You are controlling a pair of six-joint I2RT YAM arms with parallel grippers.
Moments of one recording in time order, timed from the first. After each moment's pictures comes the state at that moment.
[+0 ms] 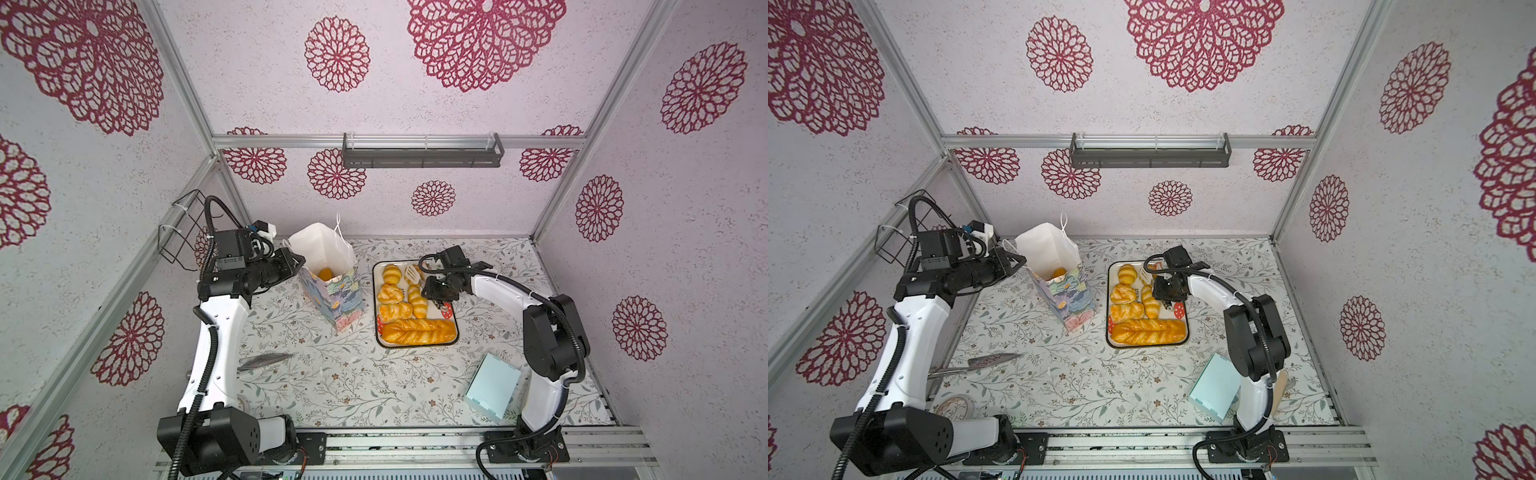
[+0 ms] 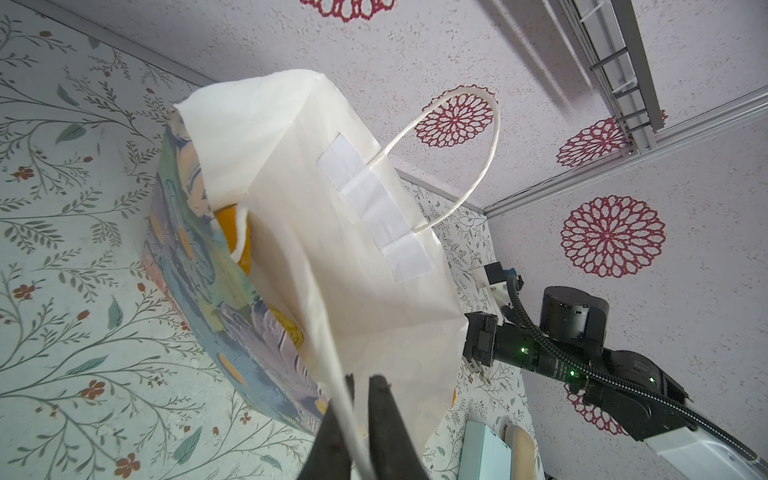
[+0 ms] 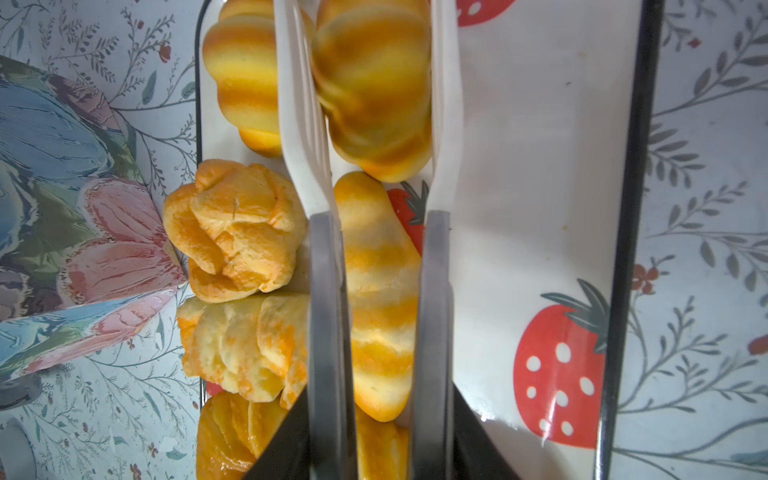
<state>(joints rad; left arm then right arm) 0.15 1.32 1.39 -0.74 0.59 -0.37 0.44 1.88 1.43 -0.58 -0.20 0.42</state>
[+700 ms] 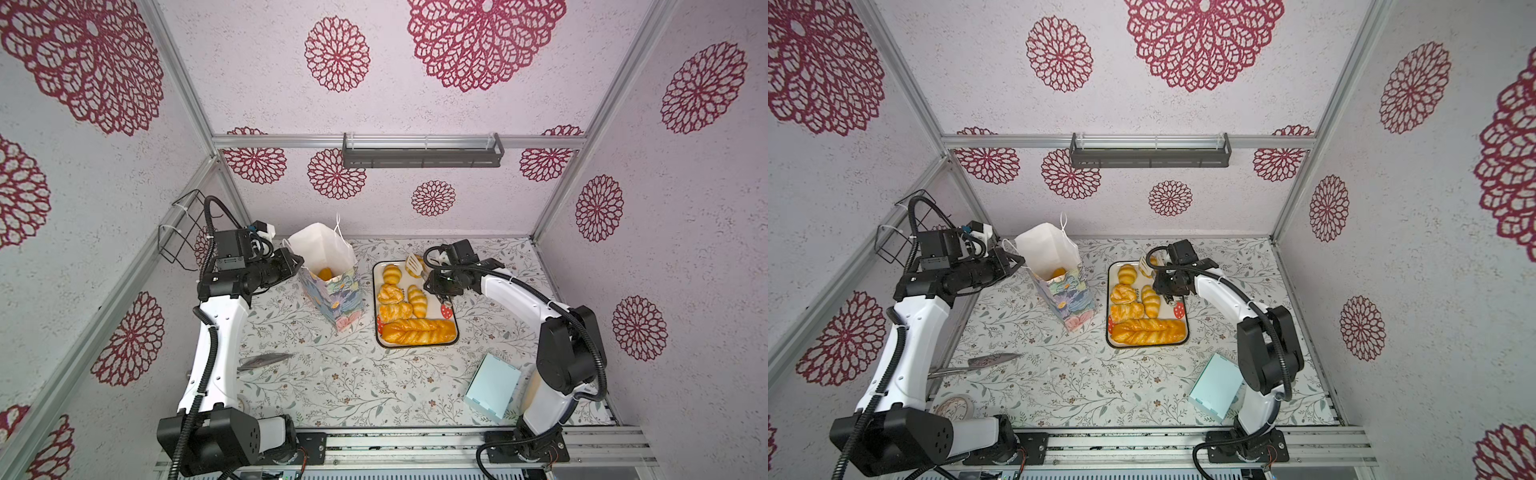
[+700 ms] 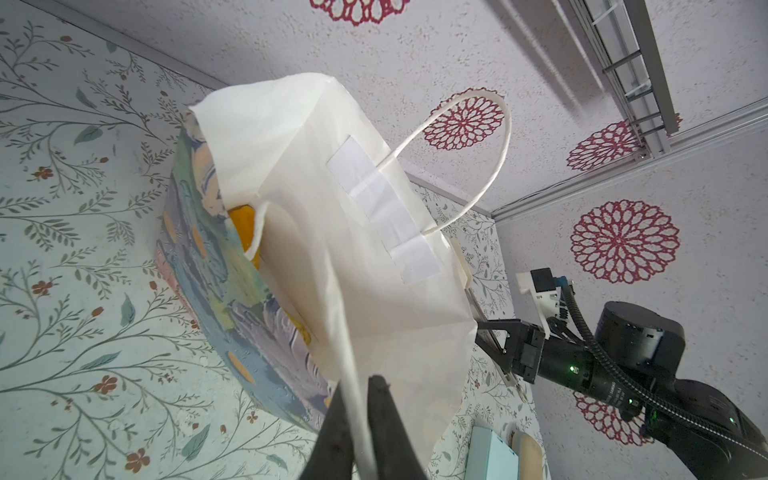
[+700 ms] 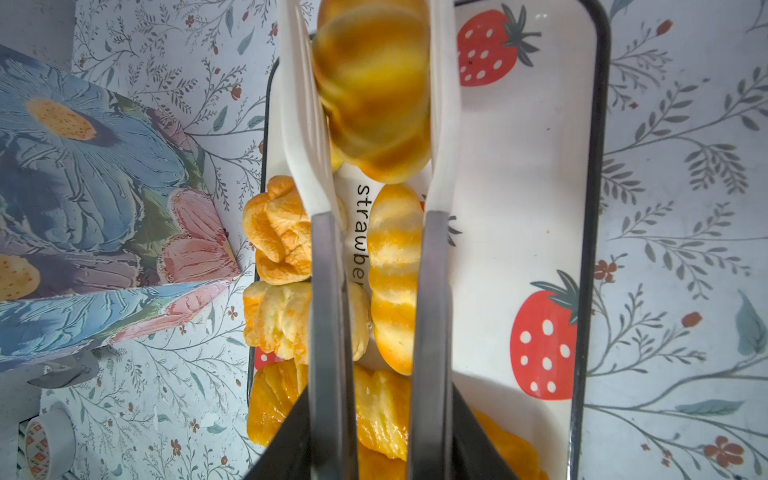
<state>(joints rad) 0.15 1.31 1.39 -0.75 0.56 -0.37 0.44 1.76 1.43 -0.61 -0.20 0.42</state>
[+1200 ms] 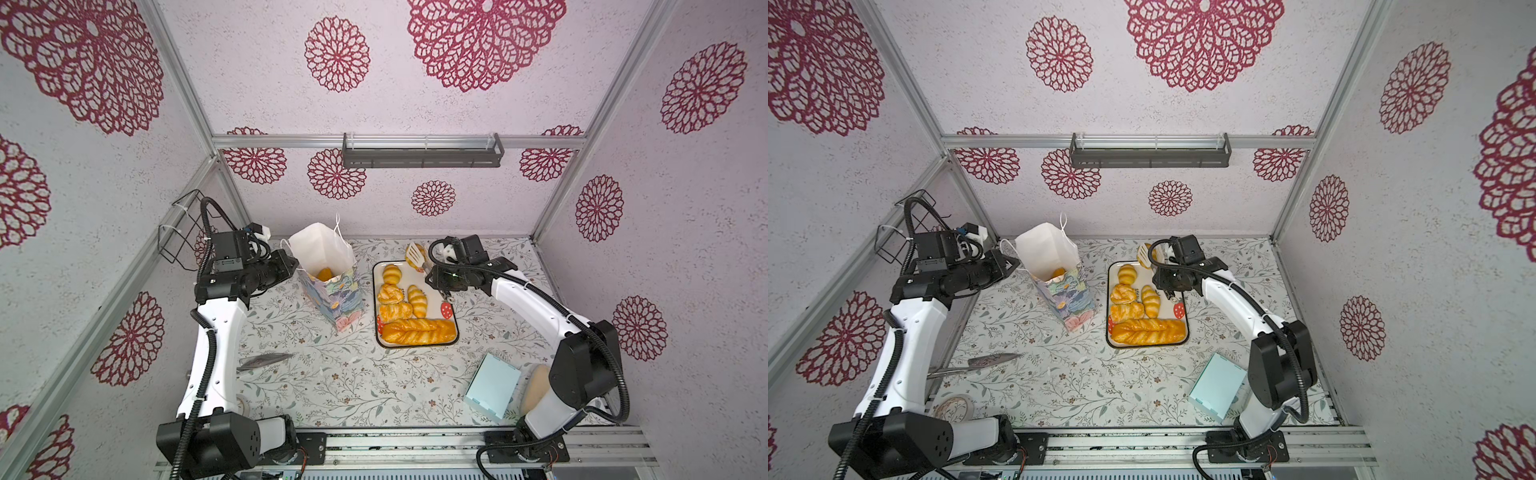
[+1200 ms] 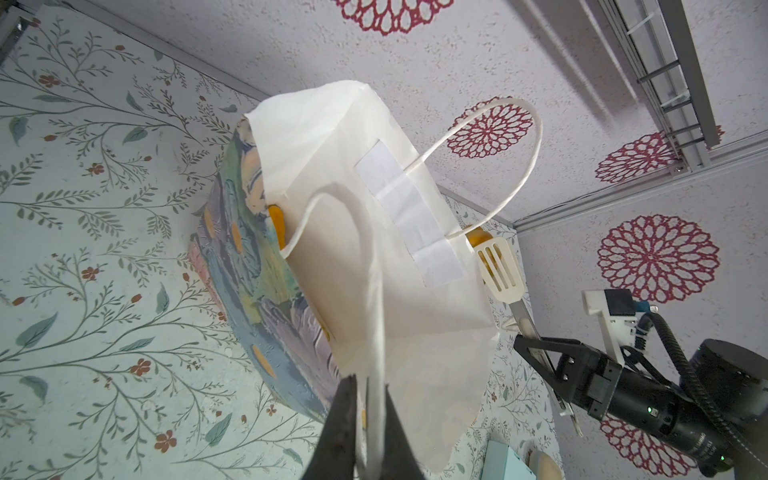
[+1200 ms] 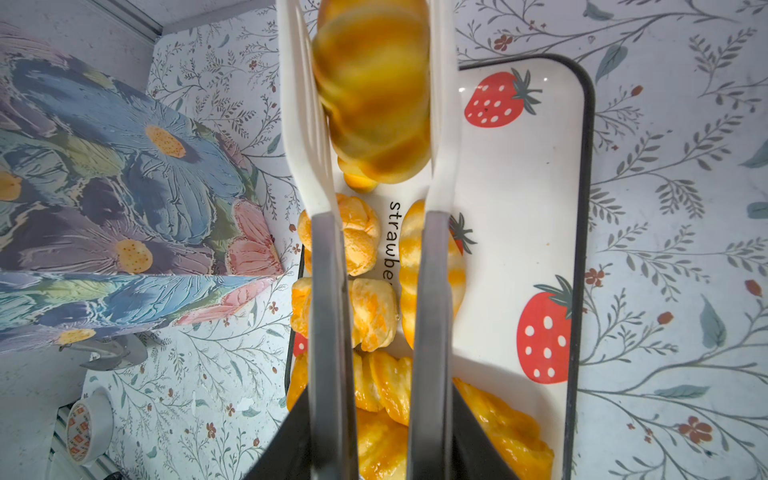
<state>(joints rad) 0.17 1.30 1.39 -0.78 0.49 -0.37 0.46 1.66 1.43 -0.63 -0.21 0.42</state>
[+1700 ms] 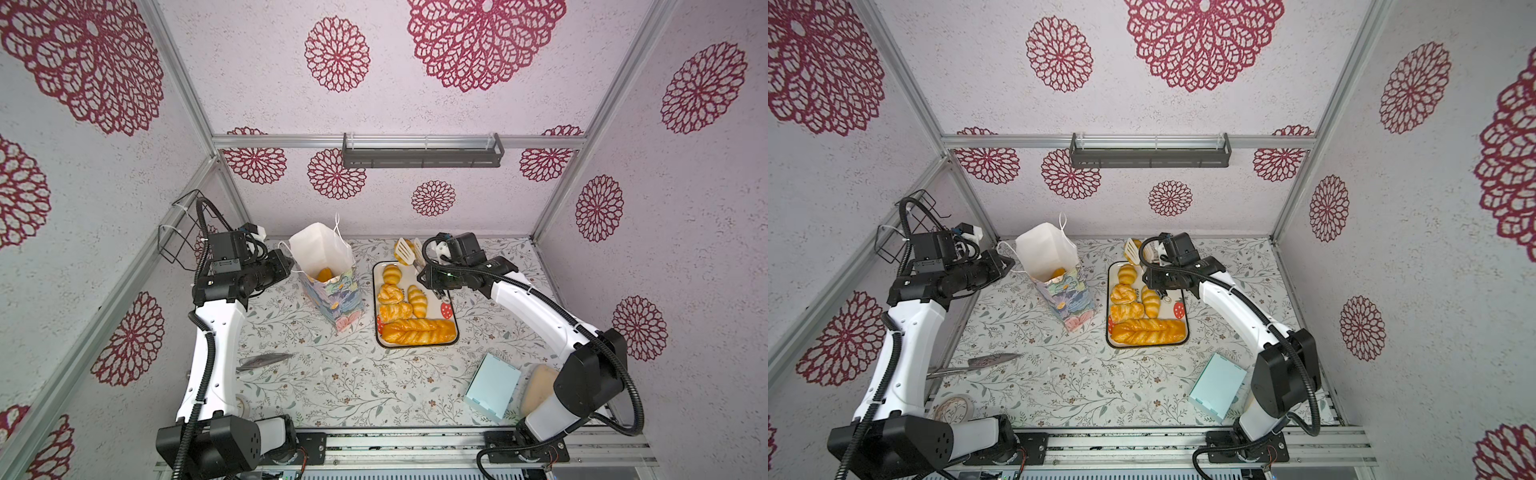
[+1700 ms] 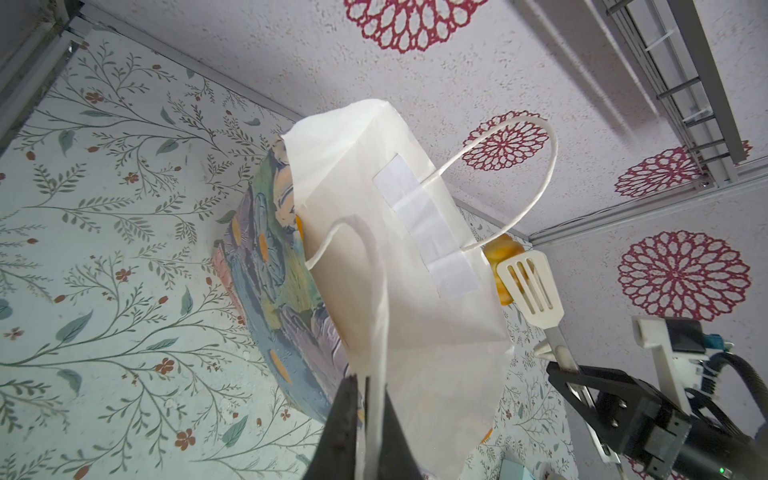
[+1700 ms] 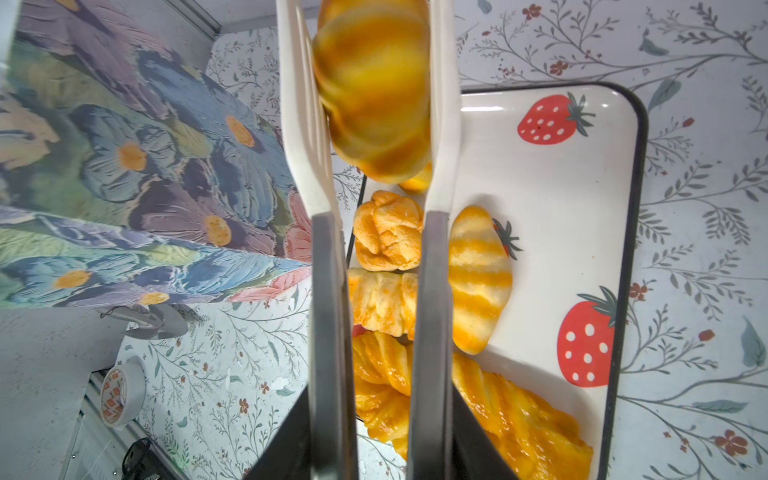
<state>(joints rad) 0.18 1.29 1.39 -0.78 0.44 -0.37 0.53 1.60 1.48 -0.65 -0.22 0.42</state>
